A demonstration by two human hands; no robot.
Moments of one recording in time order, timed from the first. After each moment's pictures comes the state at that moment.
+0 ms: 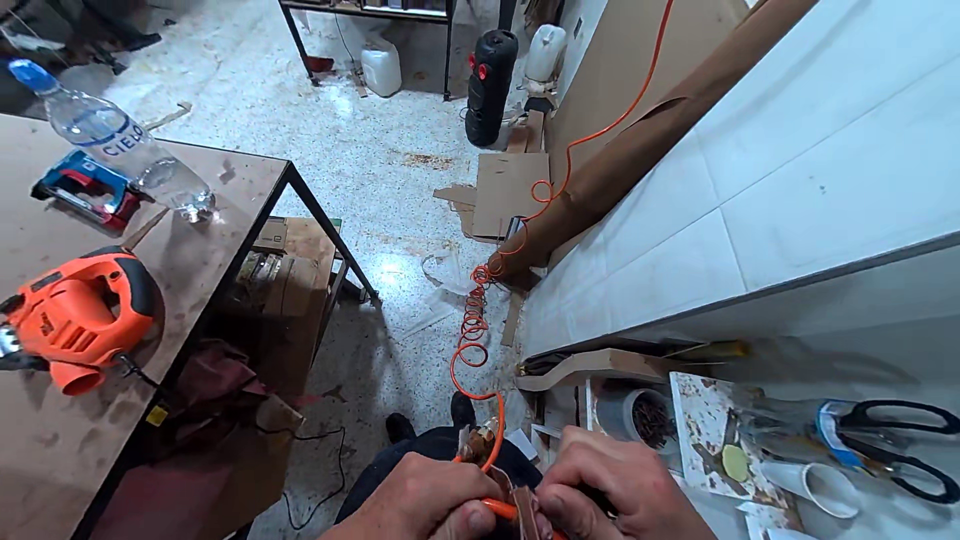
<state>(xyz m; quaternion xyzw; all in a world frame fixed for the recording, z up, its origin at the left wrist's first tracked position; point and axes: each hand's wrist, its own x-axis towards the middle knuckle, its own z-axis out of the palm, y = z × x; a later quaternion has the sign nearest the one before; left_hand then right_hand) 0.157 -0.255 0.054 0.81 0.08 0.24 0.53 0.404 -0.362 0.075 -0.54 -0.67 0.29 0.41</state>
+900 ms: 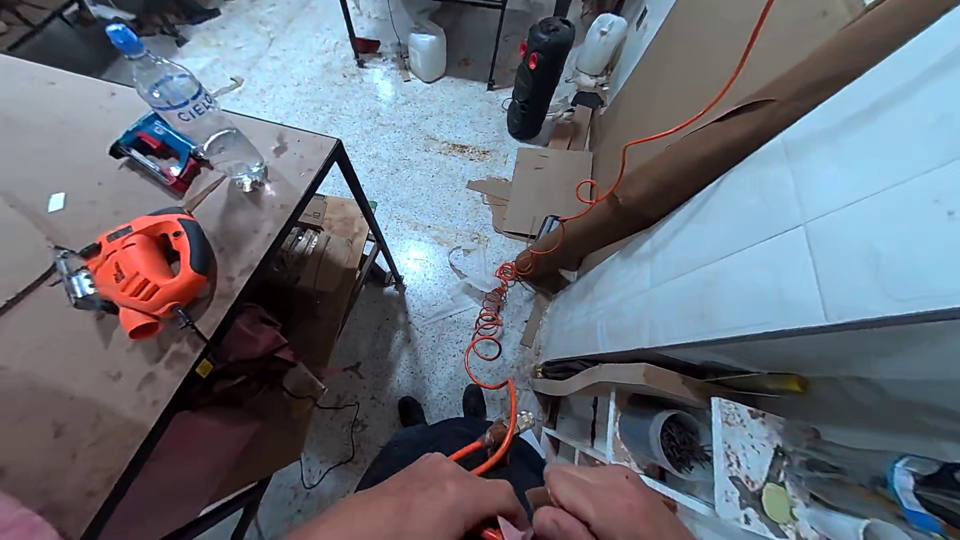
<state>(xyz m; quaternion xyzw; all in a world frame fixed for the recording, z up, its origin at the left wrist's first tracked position) 0.129 -0.249 0.068 0.81 0.09 0.07 0.57 0.366 -0.345 0.080 -0.49 -0.73 0.38 0.30</state>
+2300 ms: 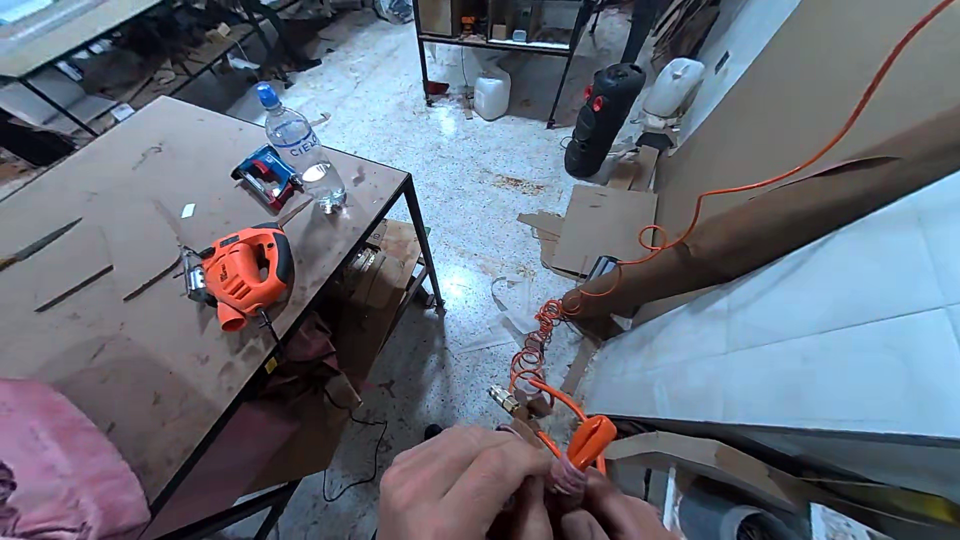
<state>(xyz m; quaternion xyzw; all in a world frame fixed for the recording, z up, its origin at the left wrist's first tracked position) 0.137 -0.232 0.104 0.80 0.36 0.42 0.22 0.319 -0.309 0.060 -0.47 -0.60 0.40 0.50</state>
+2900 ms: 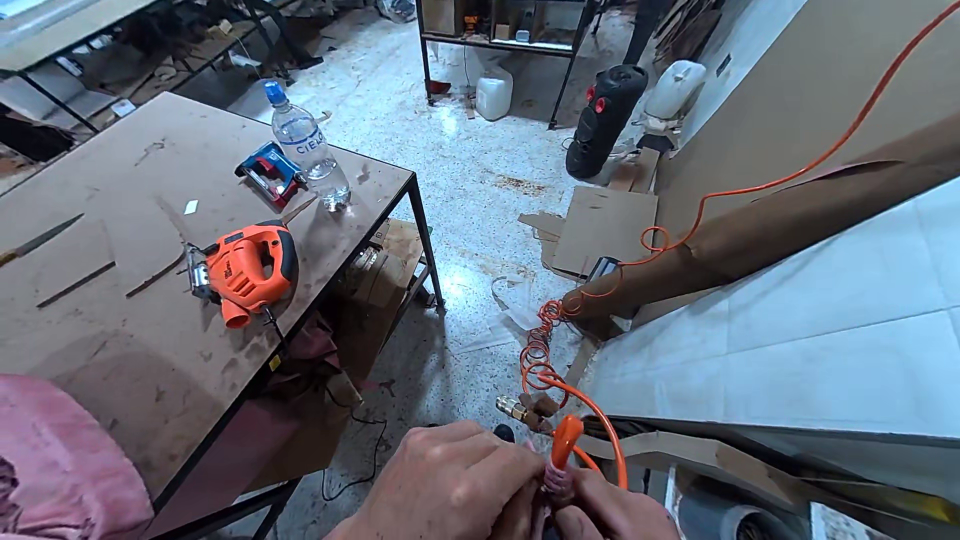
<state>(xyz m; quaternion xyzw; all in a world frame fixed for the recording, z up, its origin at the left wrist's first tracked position) 0.112 -0.215 0.109 0.88 0.32 0.23 0.28 0.320 -0.309 0.060 -0.53 -0.68 0.27 0.43</state>
